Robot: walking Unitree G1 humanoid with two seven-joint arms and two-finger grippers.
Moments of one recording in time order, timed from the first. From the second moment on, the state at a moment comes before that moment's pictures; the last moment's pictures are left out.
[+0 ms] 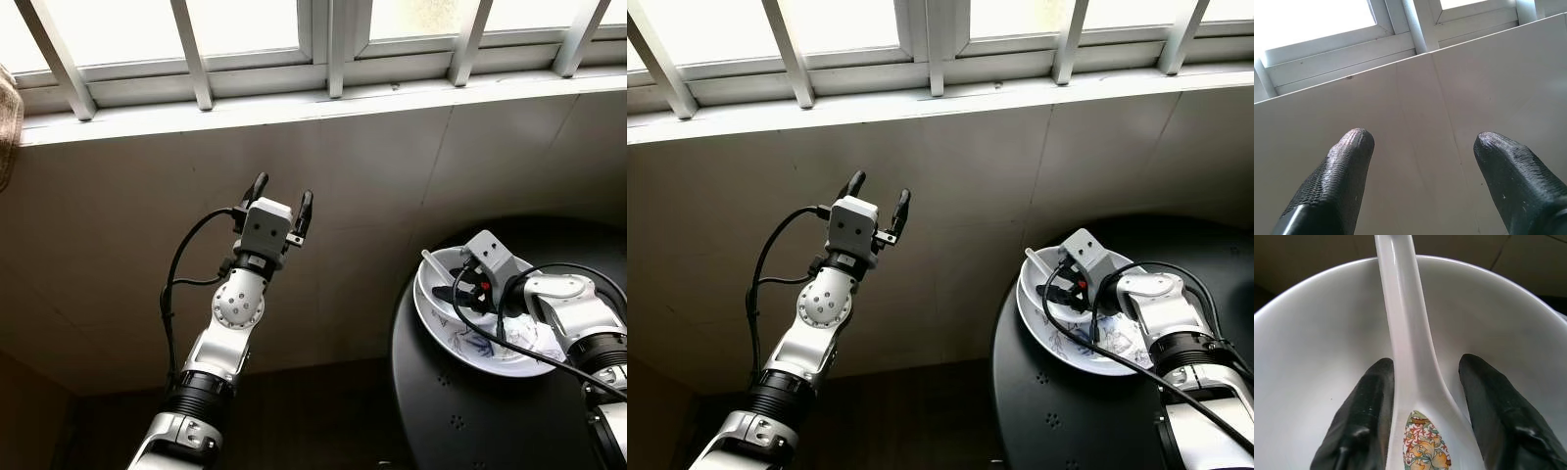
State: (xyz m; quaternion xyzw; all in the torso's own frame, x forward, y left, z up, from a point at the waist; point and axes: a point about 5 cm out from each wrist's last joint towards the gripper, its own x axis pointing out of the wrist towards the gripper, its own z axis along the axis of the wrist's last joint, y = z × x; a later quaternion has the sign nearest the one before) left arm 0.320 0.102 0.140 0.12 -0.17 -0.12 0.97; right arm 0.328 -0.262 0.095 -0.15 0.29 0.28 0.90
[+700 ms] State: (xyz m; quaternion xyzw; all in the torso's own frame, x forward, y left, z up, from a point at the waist) left arm 0.320 0.103 0.140 0.13 -0.17 -0.12 0.97; right arm 0.357 -0.227 0.187 -0.22 0.05 0.18 0.96
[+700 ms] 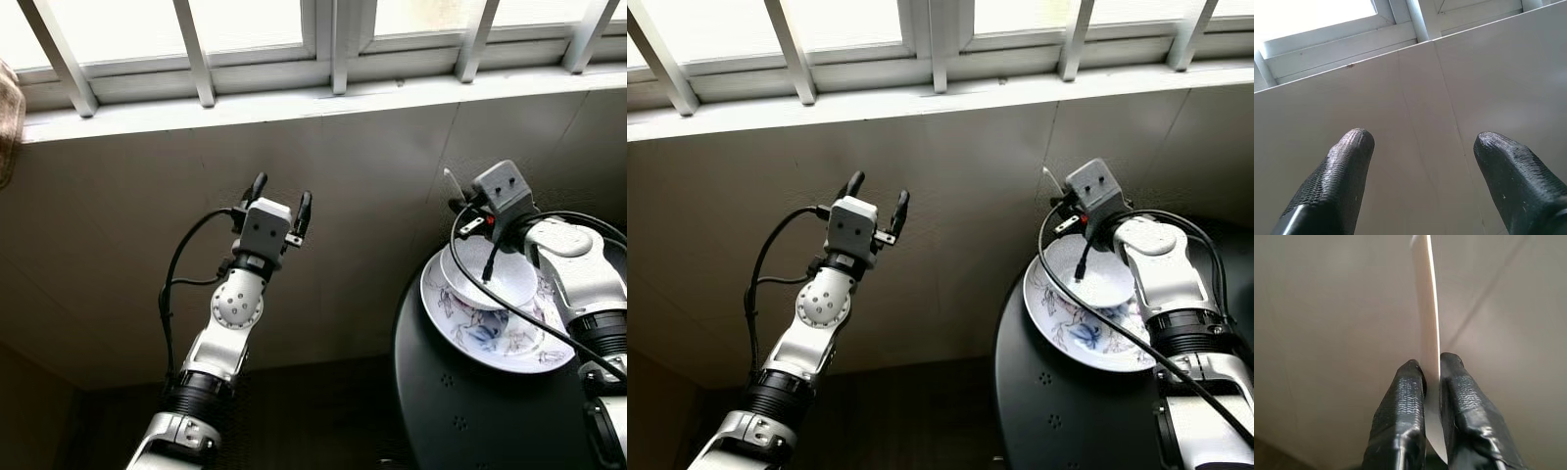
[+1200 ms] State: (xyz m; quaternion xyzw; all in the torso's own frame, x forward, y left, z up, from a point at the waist) left arm 0.322 0.120 0.140 0.13 -0.17 -0.08 0.97; right arm 0.311 -0.134 0.176 -0.18 -0.11 0.25 0.95
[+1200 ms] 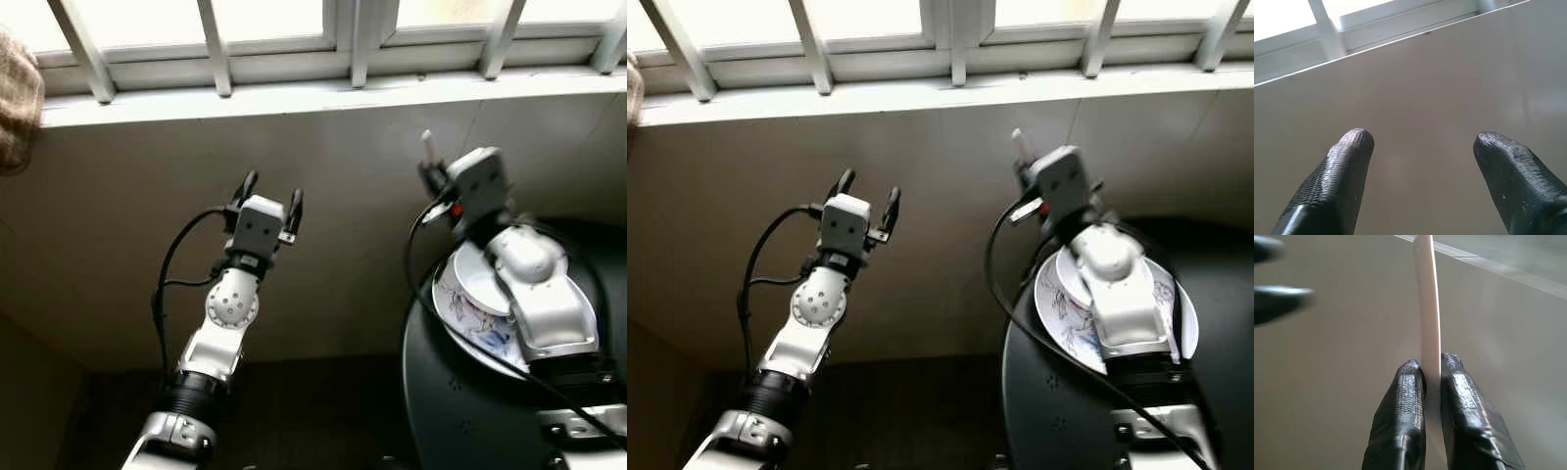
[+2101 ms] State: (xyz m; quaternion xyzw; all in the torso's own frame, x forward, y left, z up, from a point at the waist) left arm 0.320 0.116 0.141 0.13 -0.17 -0.08 0.97; right arm 0.295 -0.129 0.159 -0.15 -0.11 0.25 0.95
